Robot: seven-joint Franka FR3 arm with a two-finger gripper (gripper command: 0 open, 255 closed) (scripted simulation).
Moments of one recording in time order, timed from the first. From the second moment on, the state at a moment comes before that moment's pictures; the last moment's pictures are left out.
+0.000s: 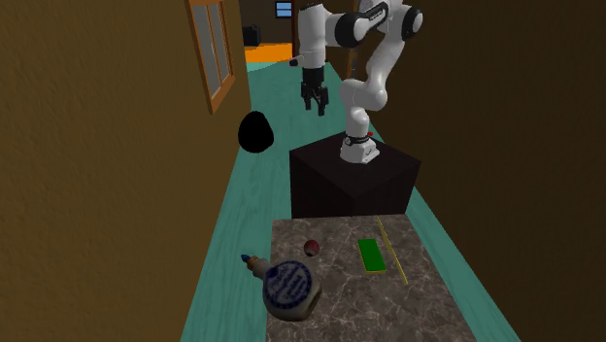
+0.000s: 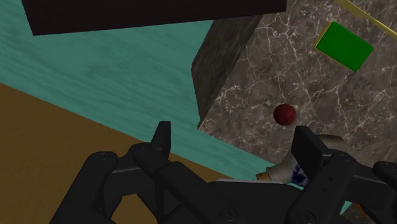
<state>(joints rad) 0.01 -0.72 0.10 -2.54 0.16 1.82 0.16</state>
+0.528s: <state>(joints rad) 0.04 -0.51 0.19 -2.62 0.23 2.12 0.23</state>
